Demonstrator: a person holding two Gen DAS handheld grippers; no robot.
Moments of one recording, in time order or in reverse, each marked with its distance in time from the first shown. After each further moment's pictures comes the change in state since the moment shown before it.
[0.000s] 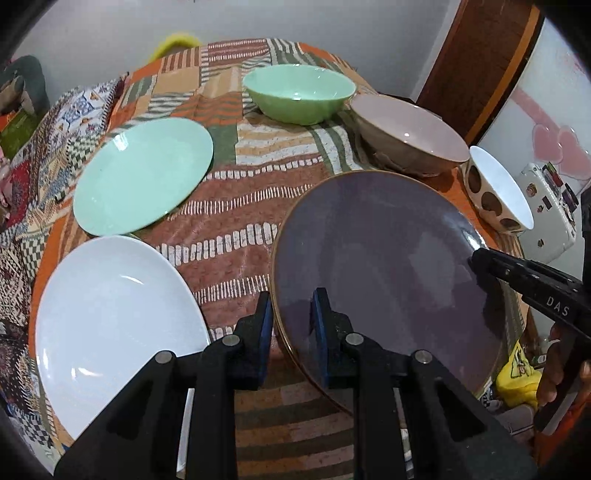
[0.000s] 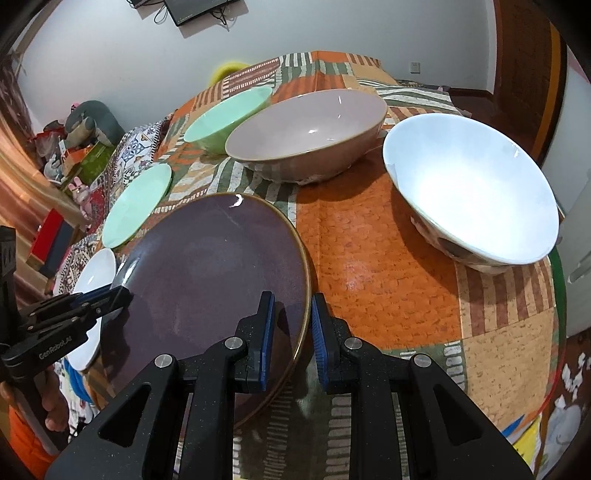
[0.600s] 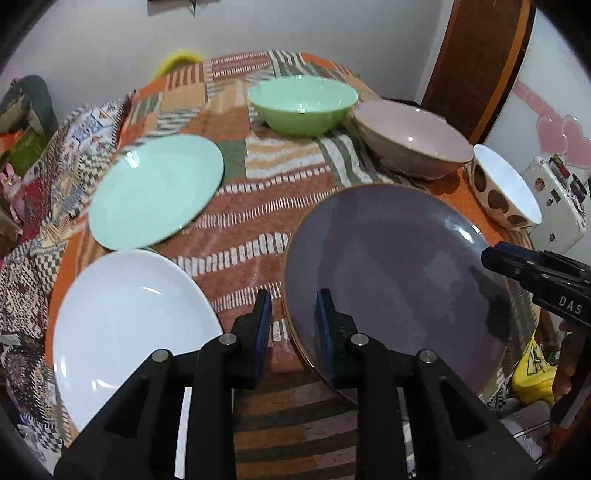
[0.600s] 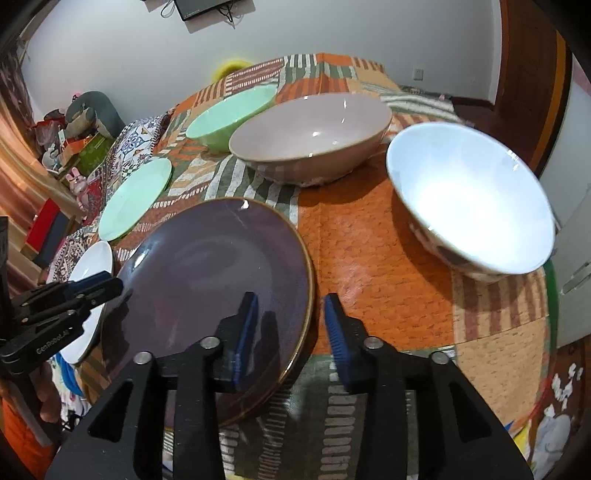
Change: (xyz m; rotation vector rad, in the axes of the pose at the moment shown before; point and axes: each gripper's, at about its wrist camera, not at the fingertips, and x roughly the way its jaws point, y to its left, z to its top) left arm -0.014 -0.004 -0.001 0.050 -0.061 0.064; right arm -0.015 0.002 0.002 -0.031 -0.022 -0.025
